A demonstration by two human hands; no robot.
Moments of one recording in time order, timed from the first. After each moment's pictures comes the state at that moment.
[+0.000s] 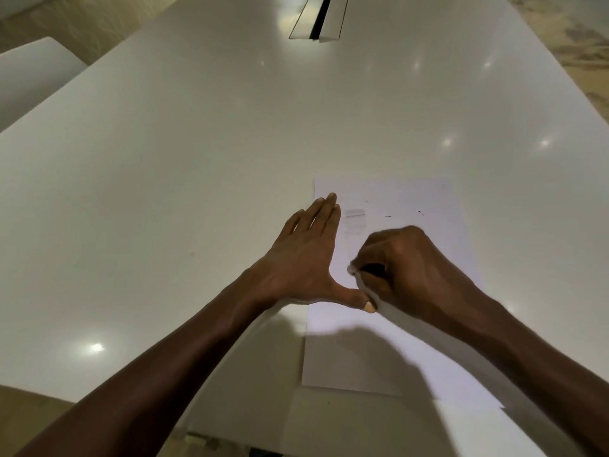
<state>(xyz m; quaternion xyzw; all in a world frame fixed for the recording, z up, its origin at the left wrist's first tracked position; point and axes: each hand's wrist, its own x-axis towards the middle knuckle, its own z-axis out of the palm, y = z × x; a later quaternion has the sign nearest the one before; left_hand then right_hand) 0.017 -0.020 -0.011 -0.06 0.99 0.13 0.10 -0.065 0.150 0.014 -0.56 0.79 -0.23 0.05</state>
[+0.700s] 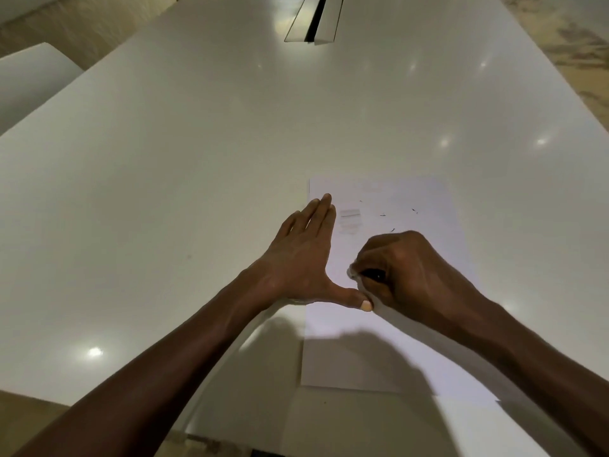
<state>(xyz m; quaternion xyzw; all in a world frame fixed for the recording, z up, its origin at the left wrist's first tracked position) 0.015 -0.019 -0.009 -0.06 0.98 0.12 0.12 -0.062 0.156 0.012 -0.56 0.79 -0.25 0.06</state>
